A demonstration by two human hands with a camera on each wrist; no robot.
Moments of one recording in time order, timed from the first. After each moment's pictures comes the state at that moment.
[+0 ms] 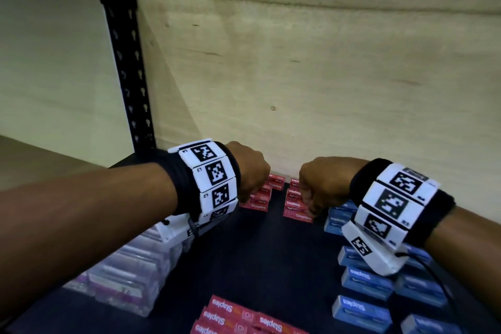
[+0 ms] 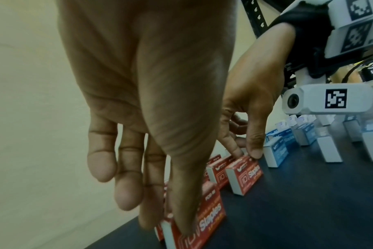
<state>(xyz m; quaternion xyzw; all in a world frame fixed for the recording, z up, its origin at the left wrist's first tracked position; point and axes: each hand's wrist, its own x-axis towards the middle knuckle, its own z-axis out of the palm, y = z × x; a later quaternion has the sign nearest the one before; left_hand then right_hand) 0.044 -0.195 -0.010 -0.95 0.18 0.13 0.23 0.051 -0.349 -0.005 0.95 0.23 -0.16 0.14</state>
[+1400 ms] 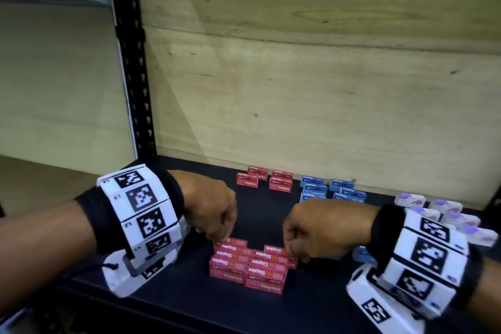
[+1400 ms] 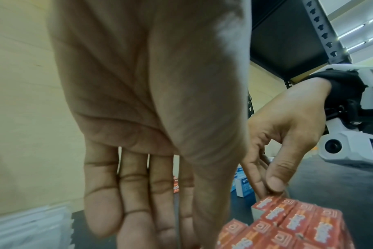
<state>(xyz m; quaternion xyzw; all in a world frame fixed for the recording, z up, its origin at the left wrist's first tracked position) -0.090 -0.164 0.002 -0.94 0.21 0.25 0.04 -0.104 -0.369 -0.008 0.95 0.26 -0.19 0.01</state>
